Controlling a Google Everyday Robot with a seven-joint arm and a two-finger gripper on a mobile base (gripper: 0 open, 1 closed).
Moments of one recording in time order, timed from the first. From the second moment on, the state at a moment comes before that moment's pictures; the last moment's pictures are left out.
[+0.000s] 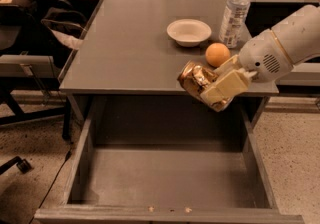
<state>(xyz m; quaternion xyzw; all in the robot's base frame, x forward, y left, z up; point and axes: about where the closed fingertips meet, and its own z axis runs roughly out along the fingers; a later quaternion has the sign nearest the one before) 0.480 -0.122 0.904 -0.50 0.78 0.28 0.24</state>
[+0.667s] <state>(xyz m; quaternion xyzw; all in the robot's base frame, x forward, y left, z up) 0.416 -0.142 0.883 -0.35 0.84 0.27 0.31</state>
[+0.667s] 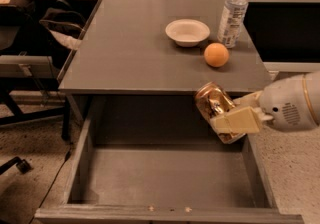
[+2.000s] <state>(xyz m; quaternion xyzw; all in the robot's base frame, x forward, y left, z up) 0.417 -0.141 0.814 -0.28 0.88 0.23 0.31</state>
